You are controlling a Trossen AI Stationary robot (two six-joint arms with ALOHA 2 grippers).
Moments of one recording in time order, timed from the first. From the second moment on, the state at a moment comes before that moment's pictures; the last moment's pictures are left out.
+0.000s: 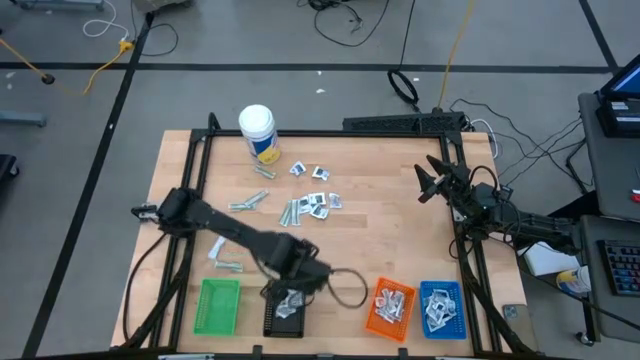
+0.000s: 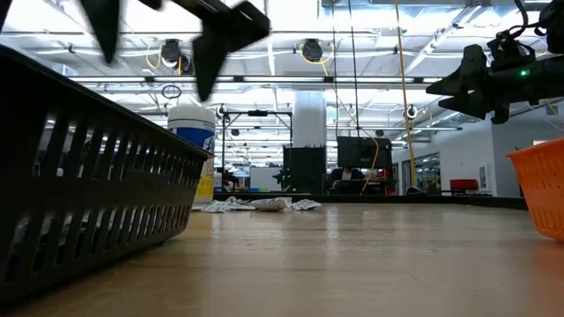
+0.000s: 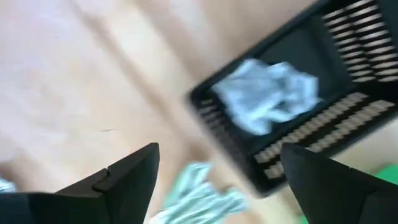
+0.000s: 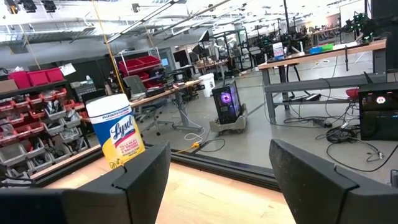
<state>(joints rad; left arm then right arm) -0.38 2.01 1.77 -1.24 0.10 0.25 -0.21 0.02 0.02 0.13 0.63 0.19</state>
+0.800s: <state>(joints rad) 0.20 2.01 1.77 -1.04 0.02 0.47 -0.21 0.02 0.02 0.13 0.63 0.19</state>
